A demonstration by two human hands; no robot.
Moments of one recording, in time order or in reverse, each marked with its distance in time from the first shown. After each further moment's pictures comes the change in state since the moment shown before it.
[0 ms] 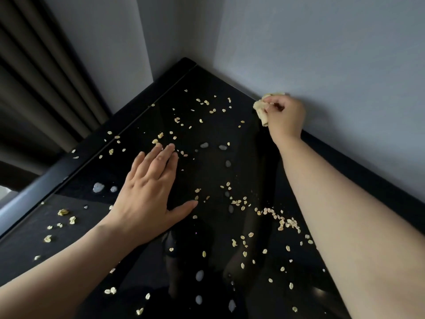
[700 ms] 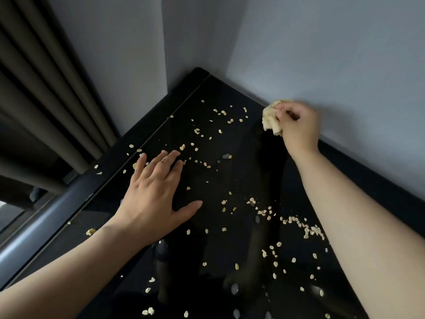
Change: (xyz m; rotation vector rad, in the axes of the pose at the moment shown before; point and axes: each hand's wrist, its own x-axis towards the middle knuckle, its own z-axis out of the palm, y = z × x) left_hand 0.002 -0.049 -0.008 -0.074 -0.014 0.001; right_hand -0.024 -0.030 0.007 0.127 -0.001 0.019
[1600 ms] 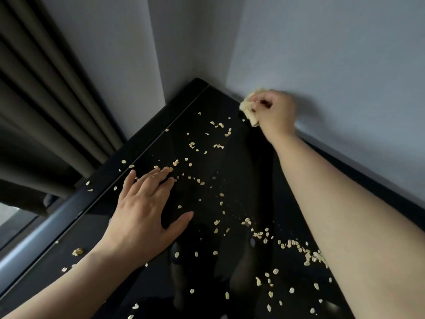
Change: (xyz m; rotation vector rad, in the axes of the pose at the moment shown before) left_hand 0.006 0.004 -0.002 -0.034 0.086 -0.059; right_hand 0.054 -0.013 0.047 -0.069 -0.080 -0.130
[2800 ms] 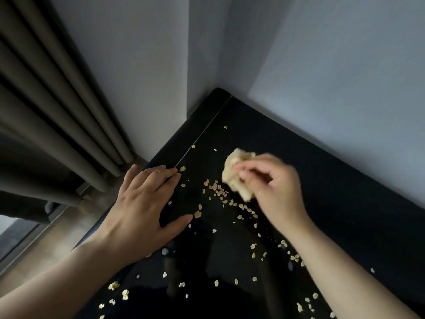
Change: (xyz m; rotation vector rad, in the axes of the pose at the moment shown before) left_hand 0.038 -0.076 -0.035 -0.003 -0.129 0.137; right_hand -0.123 -0.071 0.012 0.201 -0.264 -0.020
